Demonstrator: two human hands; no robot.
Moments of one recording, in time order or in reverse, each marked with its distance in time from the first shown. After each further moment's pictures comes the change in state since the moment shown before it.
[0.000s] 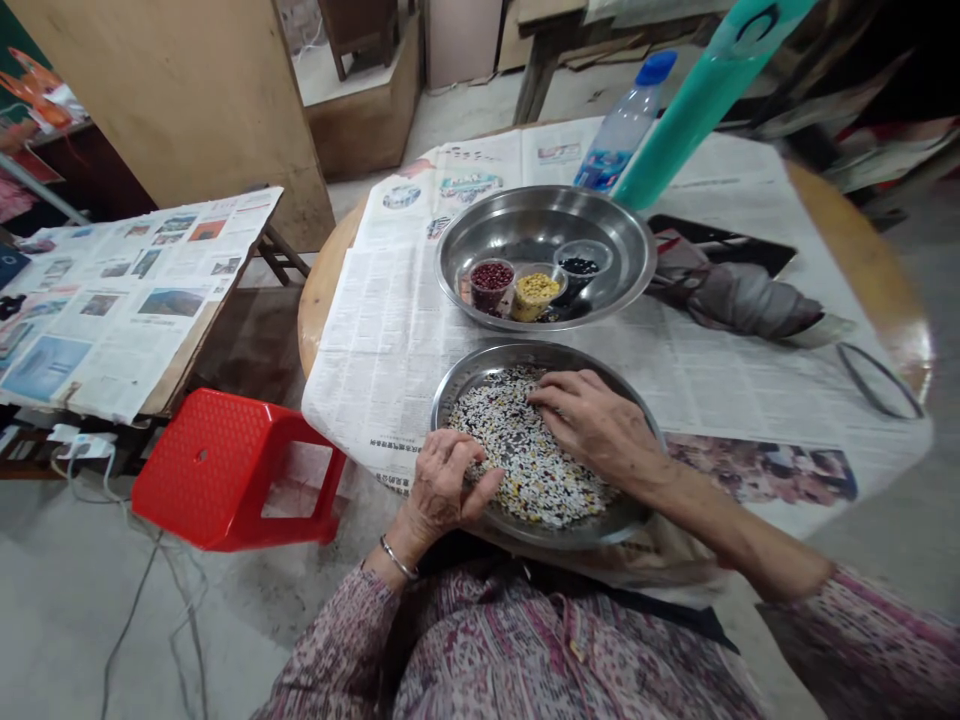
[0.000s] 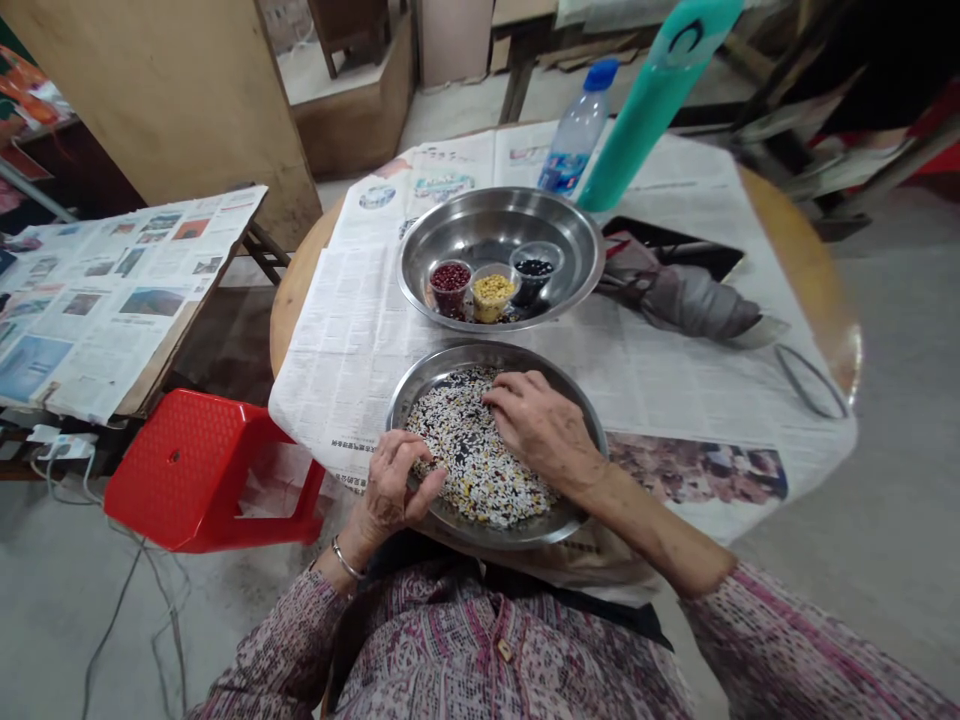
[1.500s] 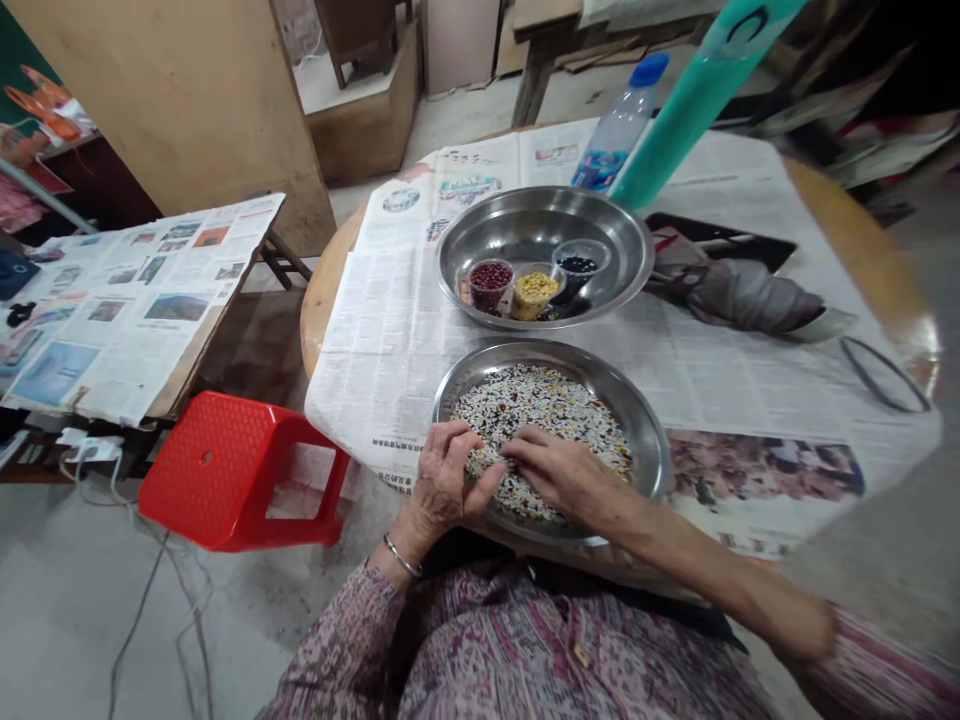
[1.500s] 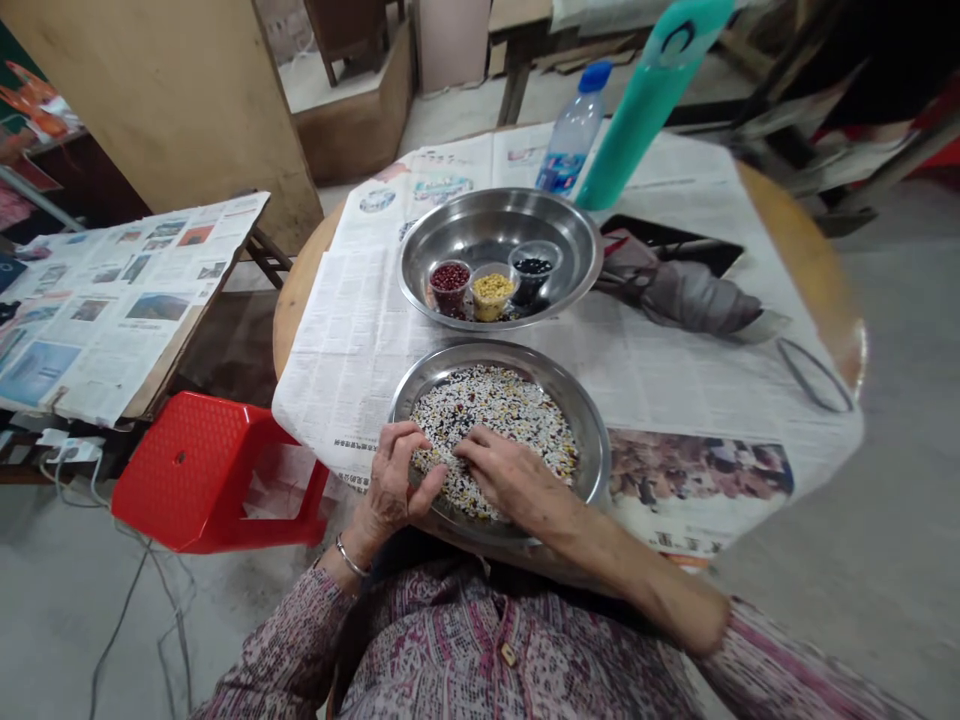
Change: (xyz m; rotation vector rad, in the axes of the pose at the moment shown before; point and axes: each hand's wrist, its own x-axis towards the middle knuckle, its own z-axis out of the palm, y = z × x) left_hand 0.000 0.001 0.000 -0.027 -0.001 -0.067; right_hand -0.030 -0.043 0.016 0.326 -0.165 -0.055
